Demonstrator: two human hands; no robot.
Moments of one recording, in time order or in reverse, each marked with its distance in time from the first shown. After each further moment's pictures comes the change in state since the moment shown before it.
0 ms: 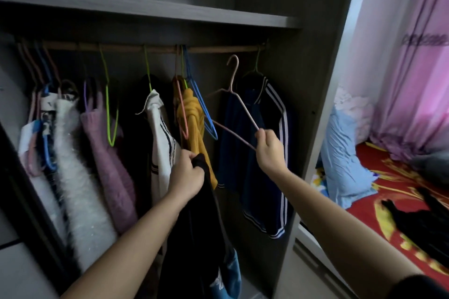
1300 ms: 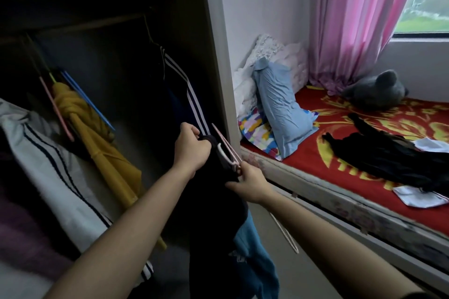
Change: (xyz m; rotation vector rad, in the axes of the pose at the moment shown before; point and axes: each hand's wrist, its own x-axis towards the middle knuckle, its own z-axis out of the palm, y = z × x) left_hand -0.047 0.124 0.202 -0.017 -0.268 0.112; right_hand -0.083 0.161 -0.163 -0.264 -0.312 0.261
